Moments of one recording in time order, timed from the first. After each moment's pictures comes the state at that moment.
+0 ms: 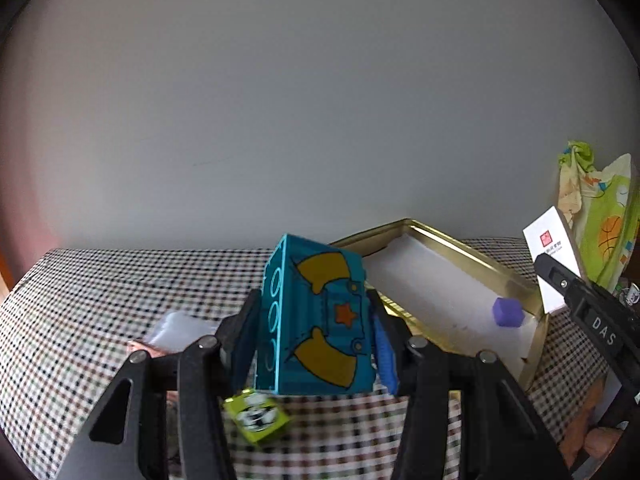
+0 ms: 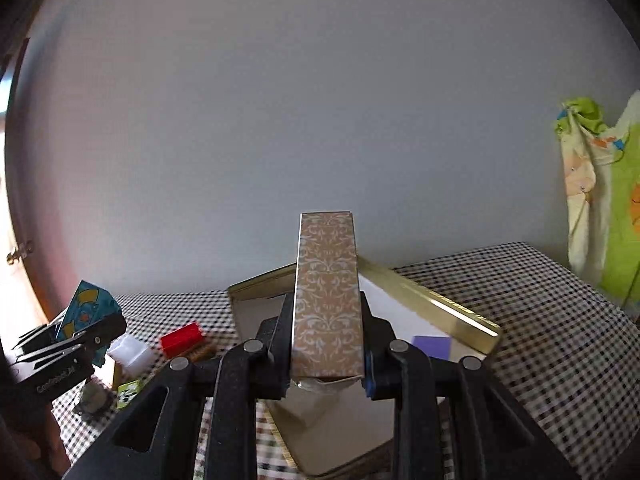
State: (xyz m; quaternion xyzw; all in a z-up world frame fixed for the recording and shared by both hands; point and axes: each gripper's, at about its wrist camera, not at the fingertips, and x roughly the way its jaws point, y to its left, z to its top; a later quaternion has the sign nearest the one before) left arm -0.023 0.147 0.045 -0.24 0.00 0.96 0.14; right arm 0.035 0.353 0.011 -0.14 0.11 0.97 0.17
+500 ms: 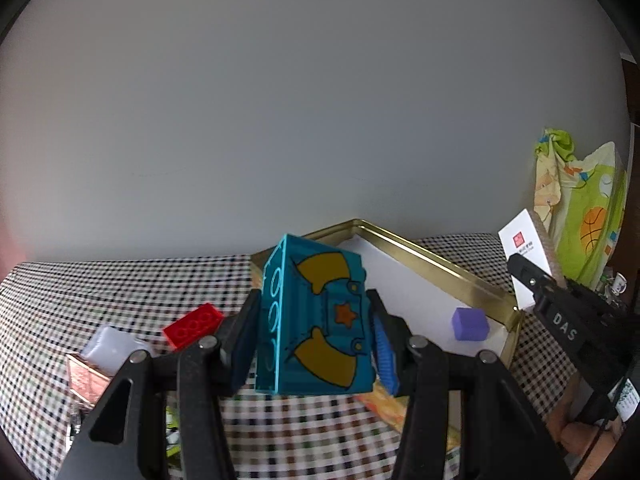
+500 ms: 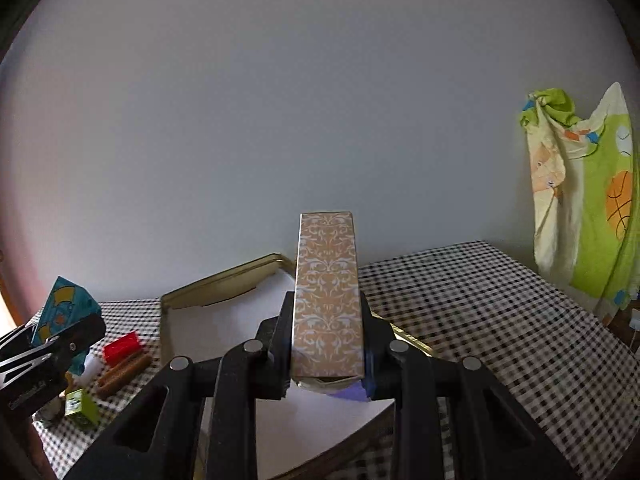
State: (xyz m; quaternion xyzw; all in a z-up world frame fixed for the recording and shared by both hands) left arm -0.032 0.206 0.047 -0.24 0.01 0.95 0.19; right arm 0.033 0.410 0.008 -0.16 0.10 0.96 0.23
